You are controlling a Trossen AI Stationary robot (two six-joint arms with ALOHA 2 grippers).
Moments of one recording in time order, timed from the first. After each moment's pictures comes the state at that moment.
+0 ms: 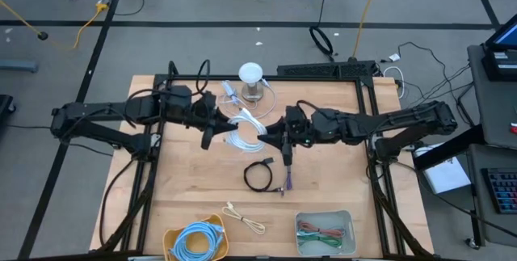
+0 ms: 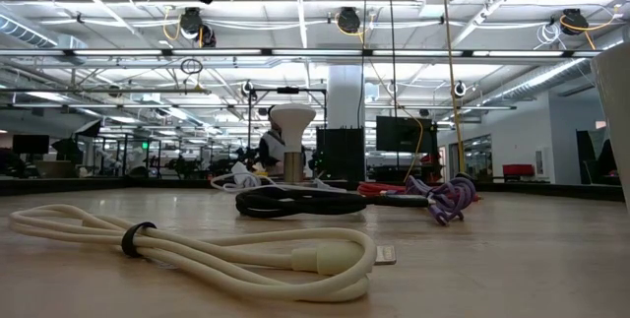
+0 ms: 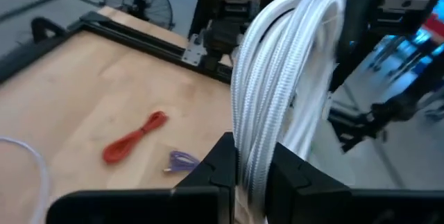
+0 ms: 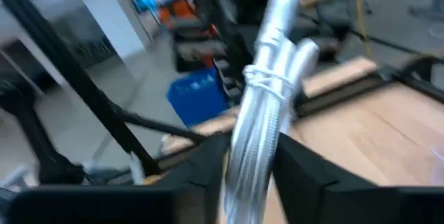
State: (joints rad) left arm 0.11 1.07 1.00 -0.23 0.18 -0.35; right arm 0.15 1.38 1.20 0.09 0.16 0.44
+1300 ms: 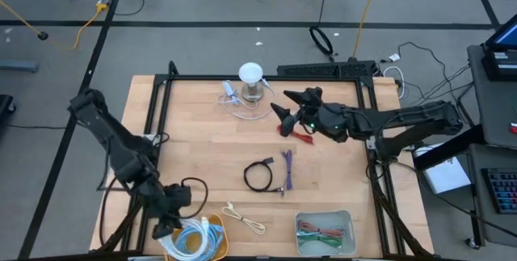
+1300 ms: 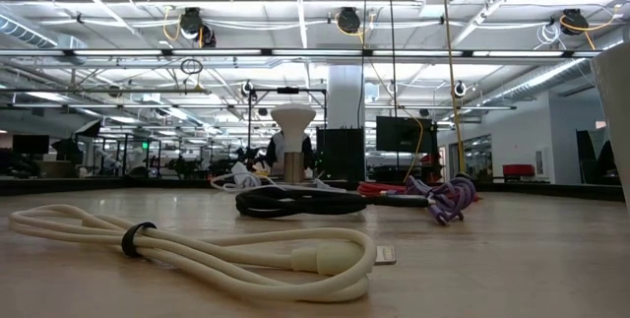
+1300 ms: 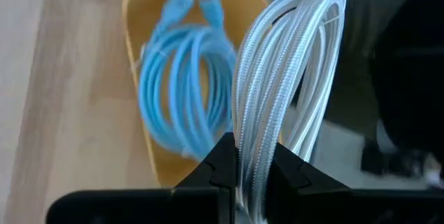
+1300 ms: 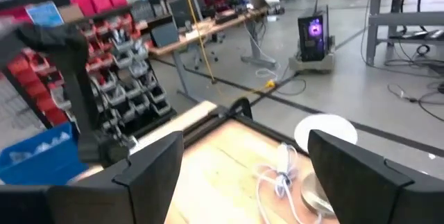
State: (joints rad) left arm -0.83 1.23 1.00 -0.62 0.13 -1.15; right arm 0.11 1.32 1.20 -0.05 0.72 0.41
